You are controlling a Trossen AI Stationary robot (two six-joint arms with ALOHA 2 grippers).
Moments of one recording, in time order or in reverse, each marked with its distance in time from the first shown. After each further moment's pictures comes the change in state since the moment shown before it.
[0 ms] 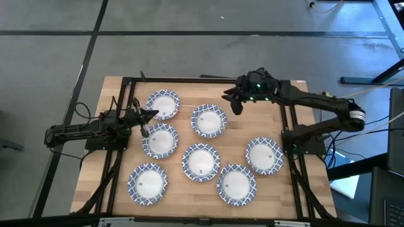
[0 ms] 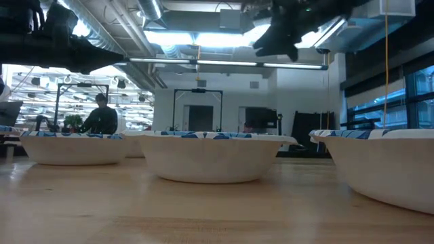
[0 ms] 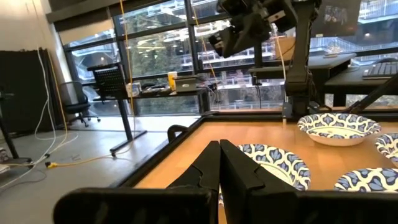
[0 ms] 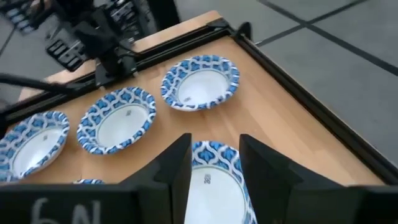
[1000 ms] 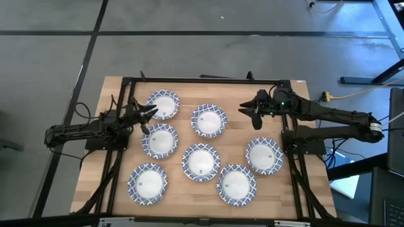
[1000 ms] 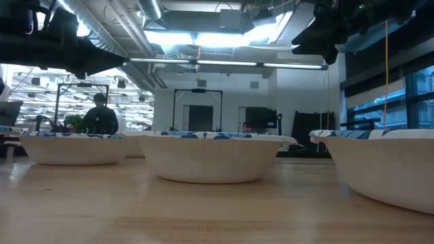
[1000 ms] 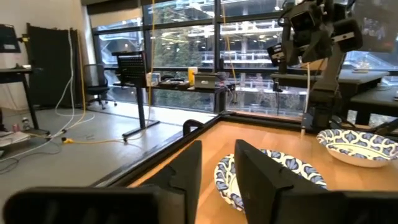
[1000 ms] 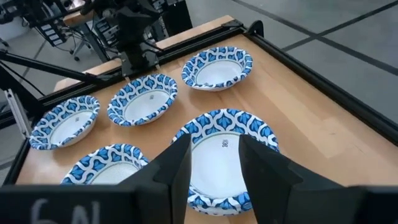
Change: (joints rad) left arm 0.000 0.000 0.000 0.000 -0.113 -0.114; right arm 0.095 -0.394 -0.330 0.026 0.033 0.043
